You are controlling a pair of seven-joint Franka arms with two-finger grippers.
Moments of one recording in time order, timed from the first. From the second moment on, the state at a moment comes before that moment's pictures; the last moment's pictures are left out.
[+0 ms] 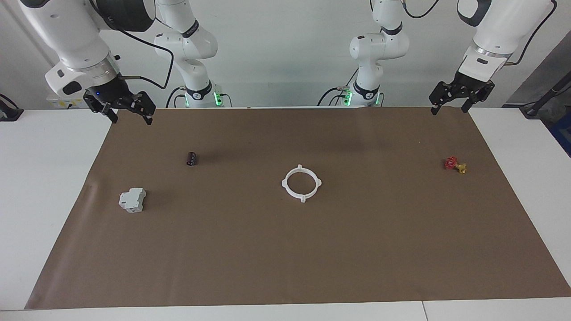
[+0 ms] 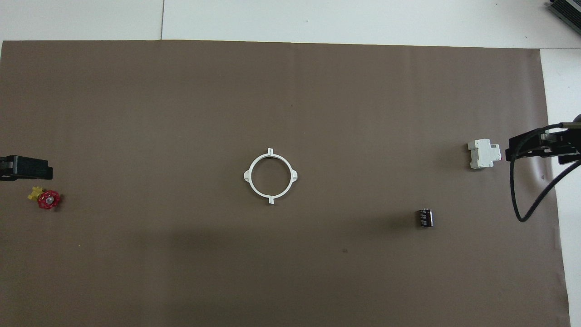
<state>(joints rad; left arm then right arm) 0.03 -0.18 -0.02 -1.82 0.01 1.66 0.02 0.03 0.01 -0.06 -1.57 -0.01 1.50 0.05</state>
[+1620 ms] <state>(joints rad) -0.02 -0.08 0.01 -1.68 0.00 1.66 0.04 0.03 0.00 -0.06 -1.57 -0.01 1.50 0.05</state>
